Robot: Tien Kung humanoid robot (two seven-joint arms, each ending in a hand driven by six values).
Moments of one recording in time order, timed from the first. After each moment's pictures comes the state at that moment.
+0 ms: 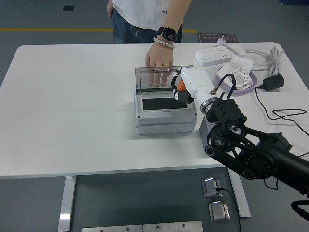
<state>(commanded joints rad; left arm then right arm) 0.03 0.23 -0.79 -0.18 1.23 0.04 0.10 0.70 -0.22 0.55 1.23 -1.93 -0.33 -0.46</state>
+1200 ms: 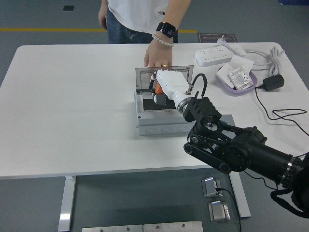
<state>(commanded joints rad) 0.02 0.23 -0.78 -0.18 1.23 0.03 0.10 0.79 -0.10 0.46 1.06 -1.87 -0.35 -0.40</state>
